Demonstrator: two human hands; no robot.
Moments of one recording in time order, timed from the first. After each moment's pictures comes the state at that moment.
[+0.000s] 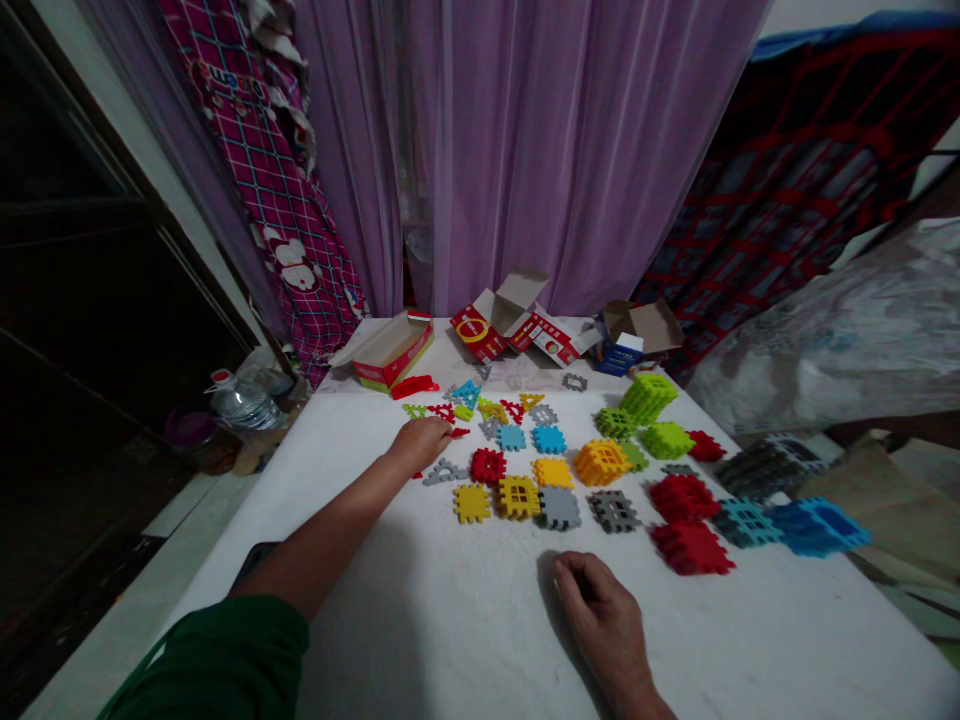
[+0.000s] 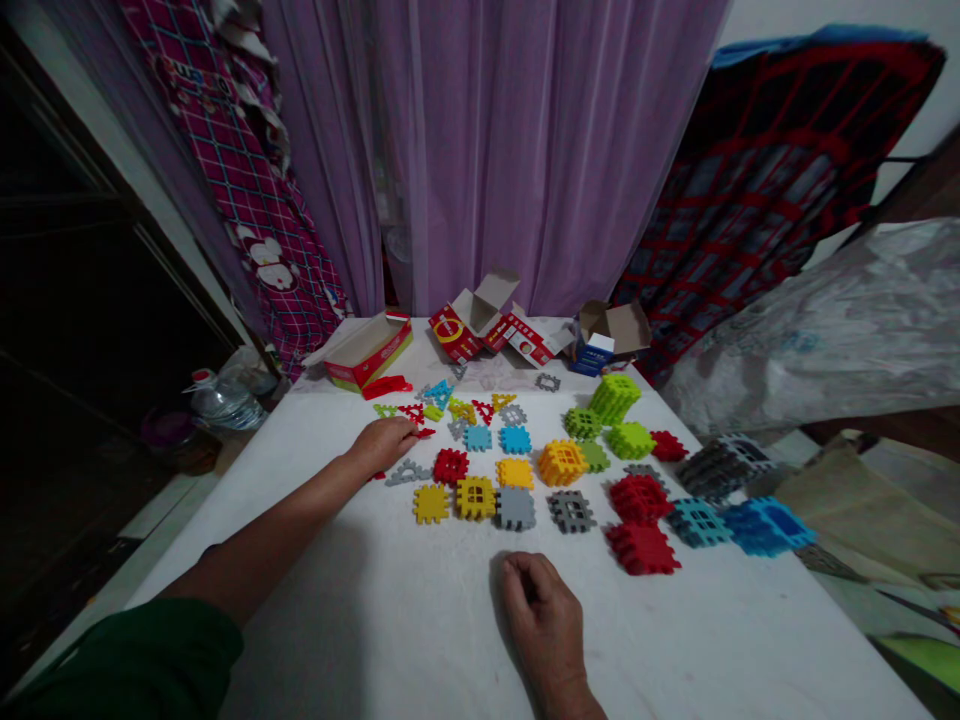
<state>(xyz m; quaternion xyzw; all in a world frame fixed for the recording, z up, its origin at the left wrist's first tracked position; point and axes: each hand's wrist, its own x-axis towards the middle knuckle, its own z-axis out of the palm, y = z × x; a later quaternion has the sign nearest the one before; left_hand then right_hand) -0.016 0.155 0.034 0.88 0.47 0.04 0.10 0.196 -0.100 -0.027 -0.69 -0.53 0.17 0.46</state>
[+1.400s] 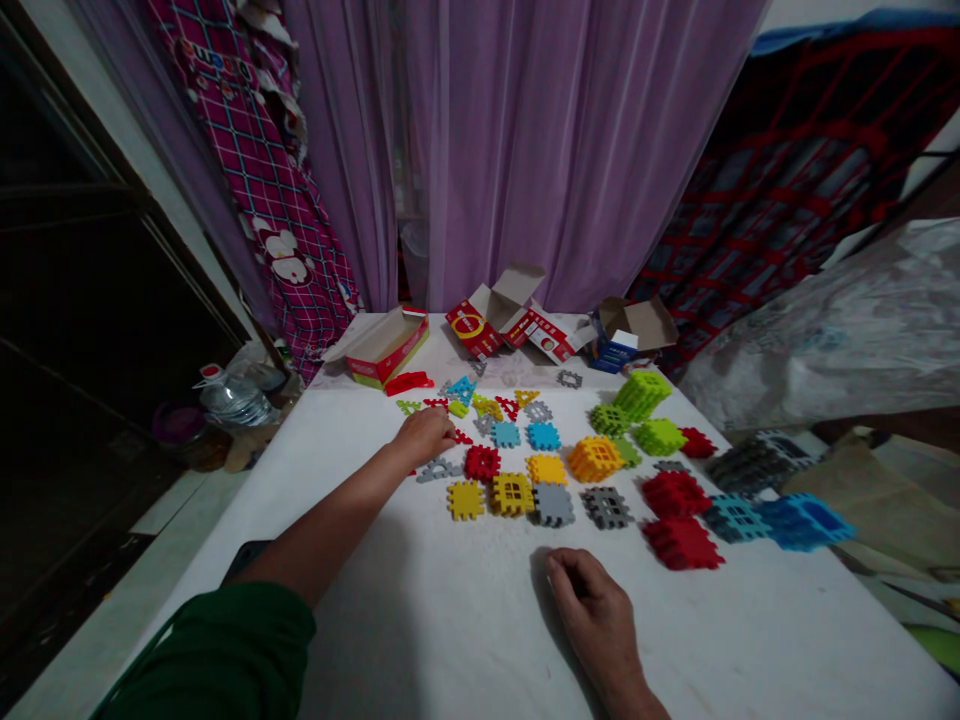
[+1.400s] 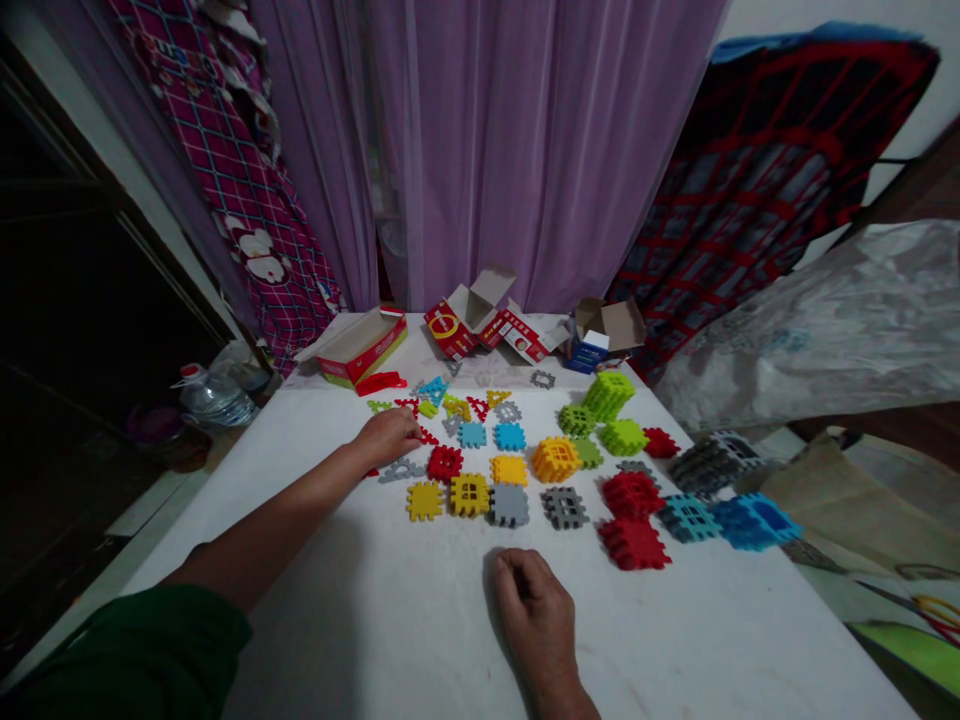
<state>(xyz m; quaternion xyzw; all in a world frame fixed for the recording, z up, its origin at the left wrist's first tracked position) -0.001 0.162 0.031 0.91 0.41 0.02 0.07 0.187 -0.102 -0.022 -0.69 -0.49 0.18 0.50</state>
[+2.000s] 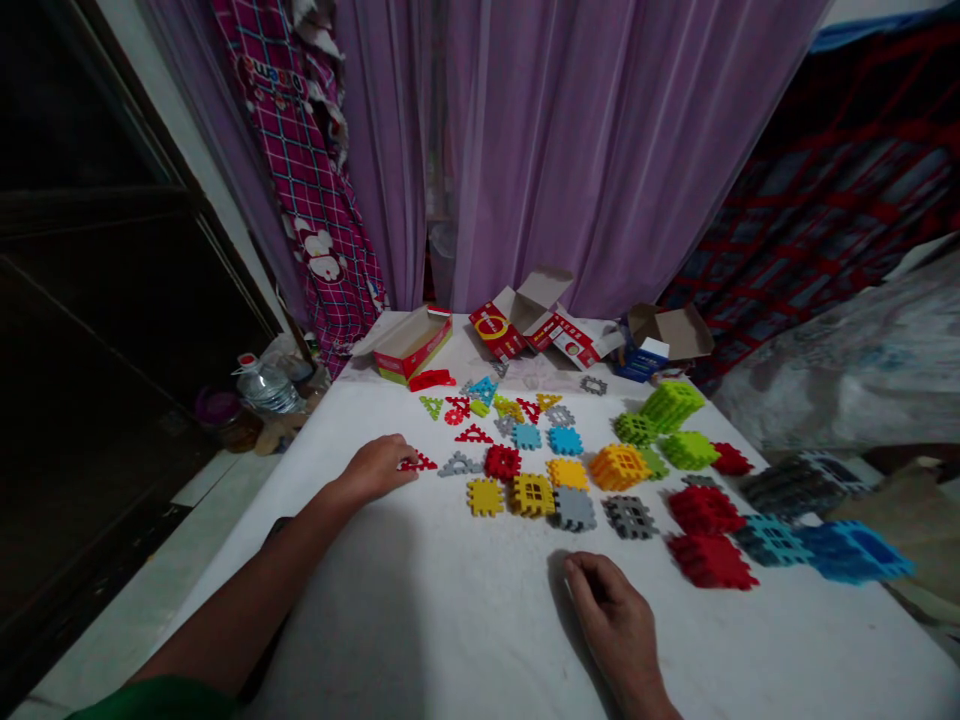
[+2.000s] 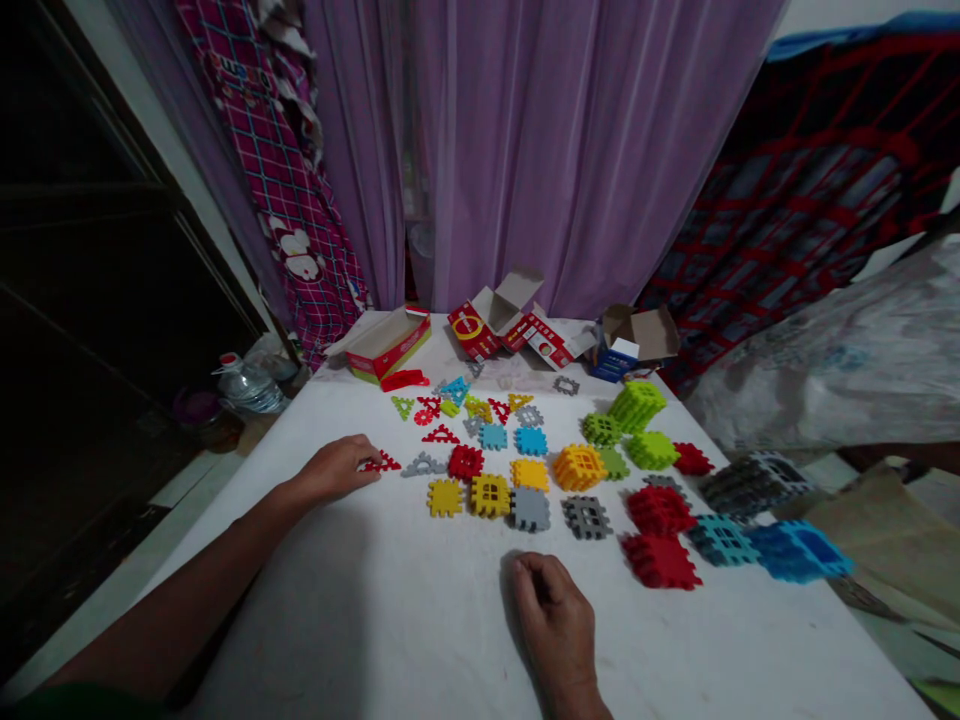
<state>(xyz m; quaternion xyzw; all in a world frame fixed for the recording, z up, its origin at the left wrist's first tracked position) -0.109 0.113 0.038 0.86 0.49 0.02 0.15 0.197 -0.103 -0.036 -0.69 -0.53 0.16 0.46</state>
